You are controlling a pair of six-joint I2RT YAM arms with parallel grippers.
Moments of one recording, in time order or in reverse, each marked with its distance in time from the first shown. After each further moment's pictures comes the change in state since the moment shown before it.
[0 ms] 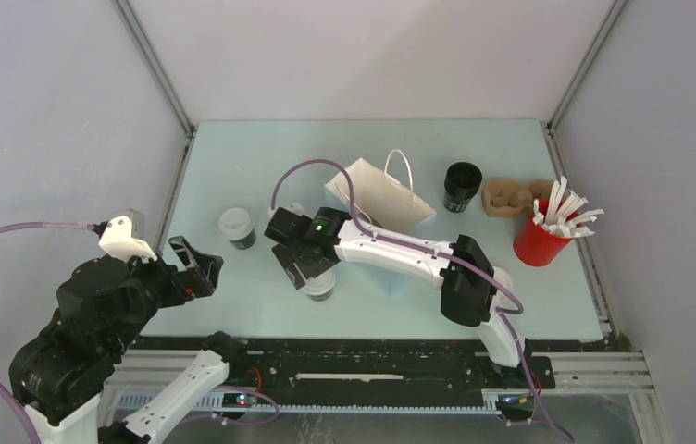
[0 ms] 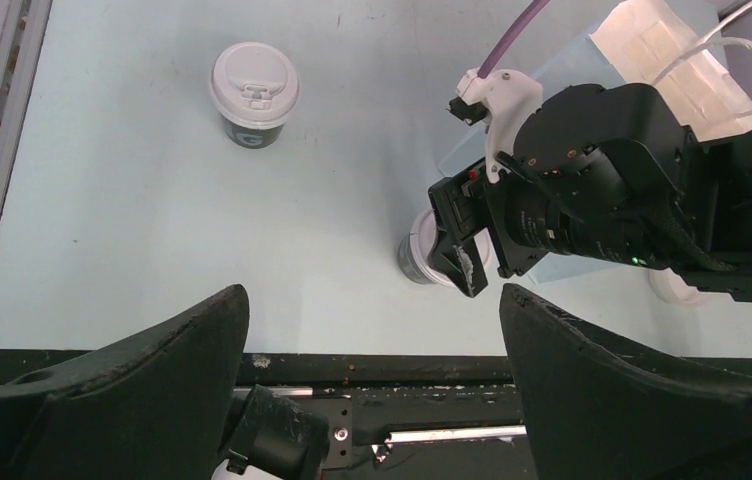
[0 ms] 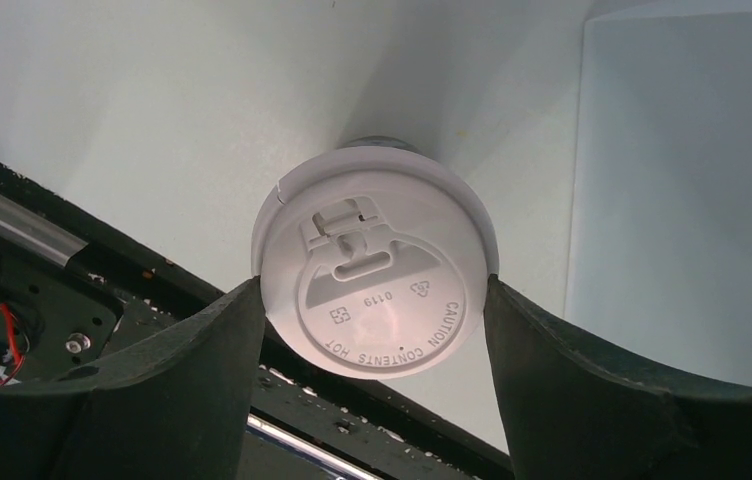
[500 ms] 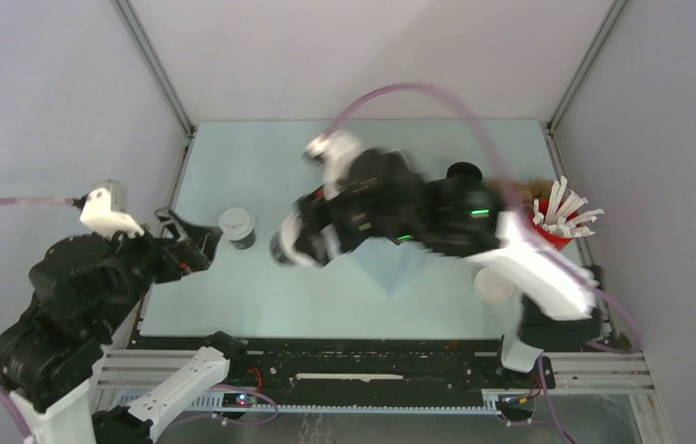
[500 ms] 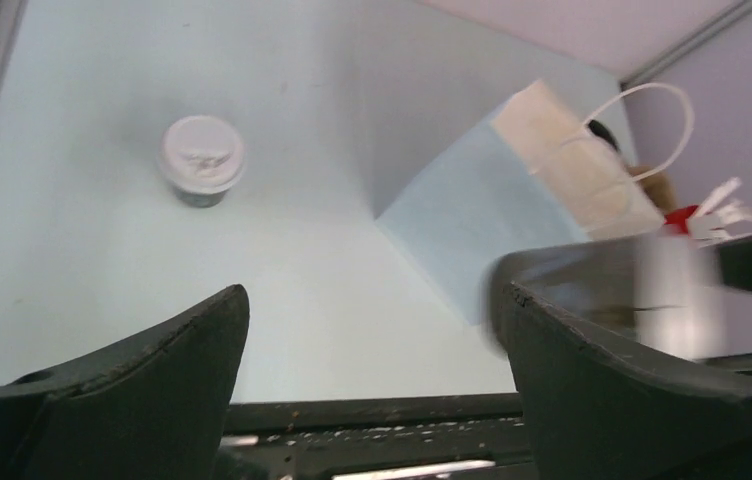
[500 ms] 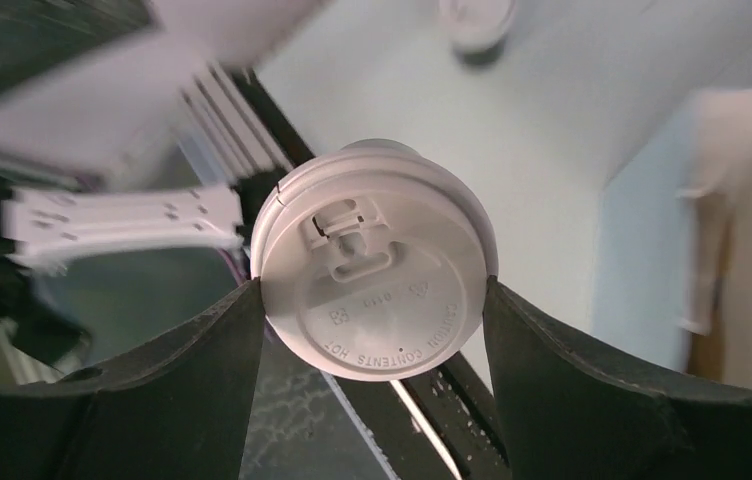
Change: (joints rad) left arm 0.000 0.115 0.187 0.029 0.014 -0.035; right arm 0.115 -0.346 0.354 -0.137 -0.040 -0.075
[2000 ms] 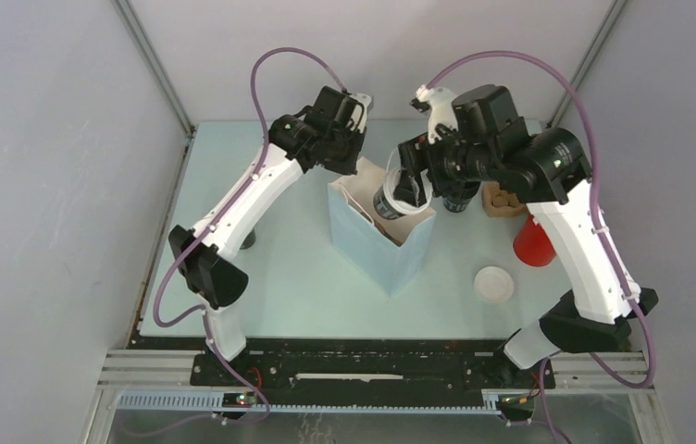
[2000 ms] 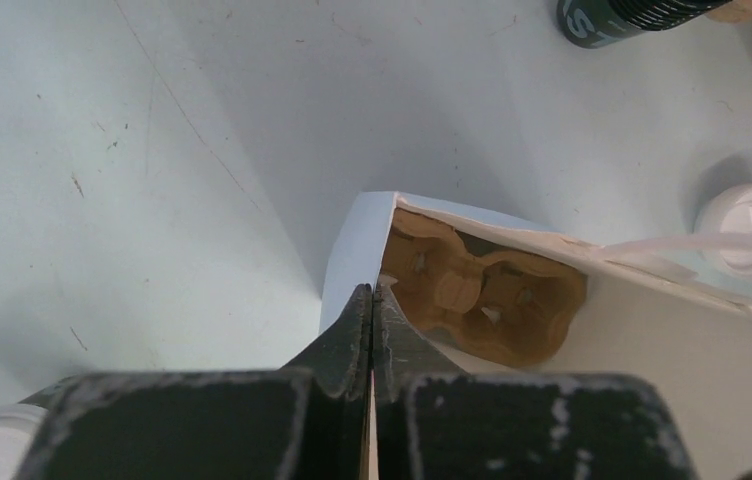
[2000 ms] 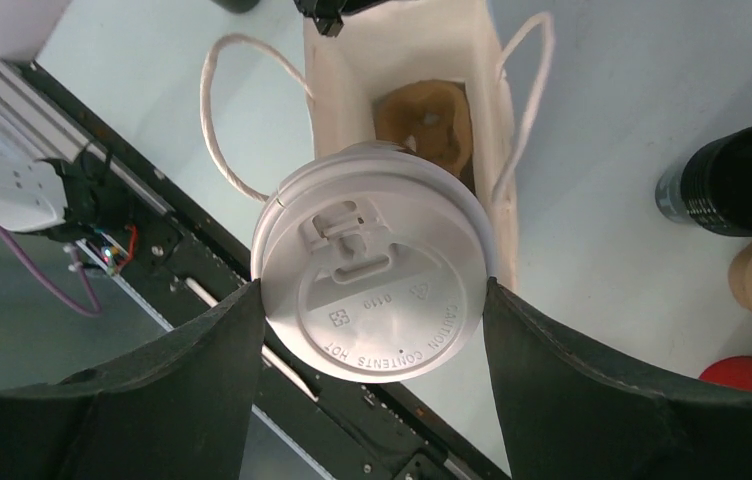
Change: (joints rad) left arm -0.191 1.136 0.351 0.340 0.214 0.332; right arm -0.605 -0.251 -0.112 -0.195 -0.284 -0.256
